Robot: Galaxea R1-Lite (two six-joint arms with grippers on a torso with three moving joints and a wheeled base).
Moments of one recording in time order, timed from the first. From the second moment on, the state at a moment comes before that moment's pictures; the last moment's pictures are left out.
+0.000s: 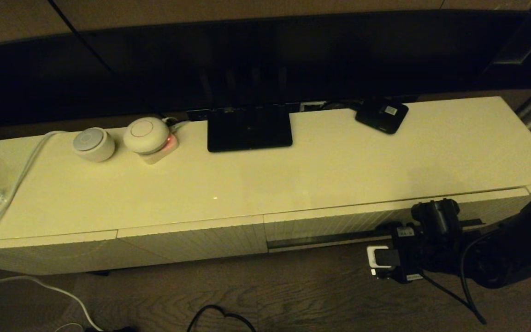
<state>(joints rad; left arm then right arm) 0.00 0.00 0.00 0.00 0.00 0.02 0.19 2.06 -0.74 -0.58 0.06 -1.44</state>
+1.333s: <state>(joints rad) 0.00 0.00 0.00 0.00 0.00 0.02 0.19 2.10 -0.66 -0.61 0.08 -1.44</state>
